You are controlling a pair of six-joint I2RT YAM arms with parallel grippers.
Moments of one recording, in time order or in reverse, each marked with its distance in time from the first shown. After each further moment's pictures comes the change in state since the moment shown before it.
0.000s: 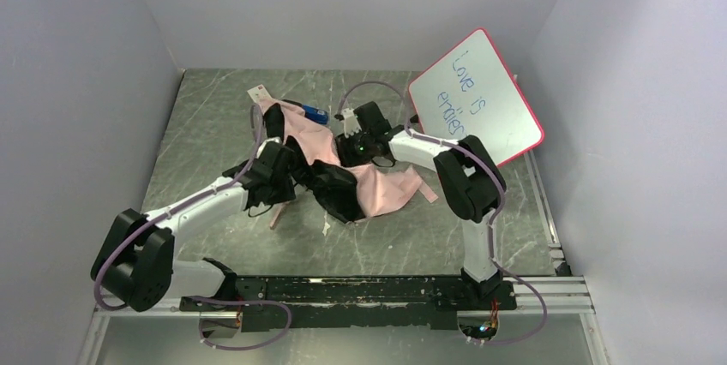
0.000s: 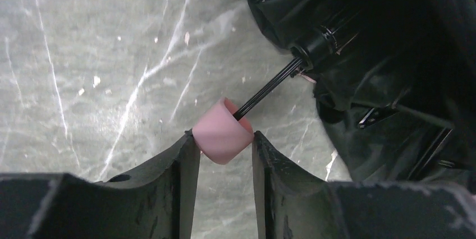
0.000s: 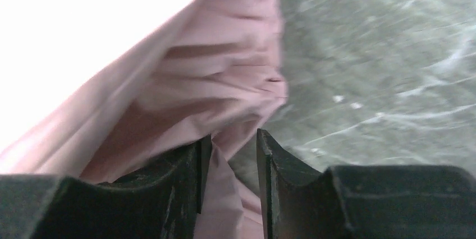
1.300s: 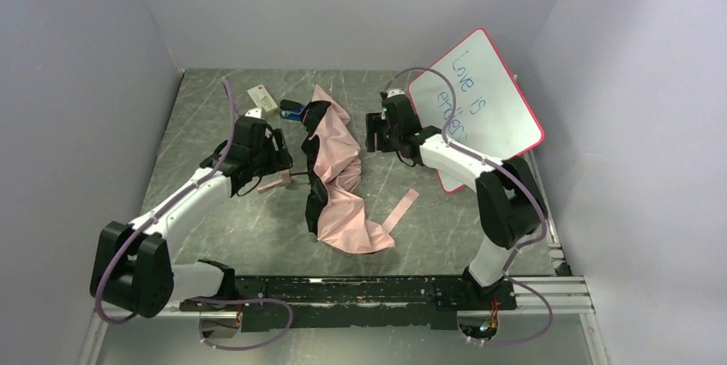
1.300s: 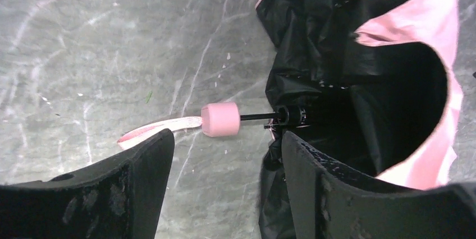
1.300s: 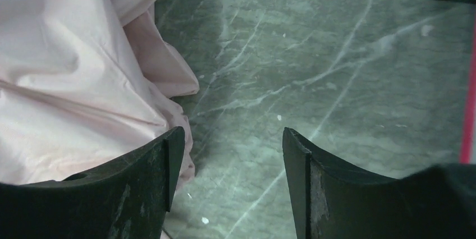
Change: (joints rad) left arm 0.183 -0.041 0.118 0.122 0.104 0.190; right arm -0.055 -0.353 -0.213 0.023 0.475 0.234
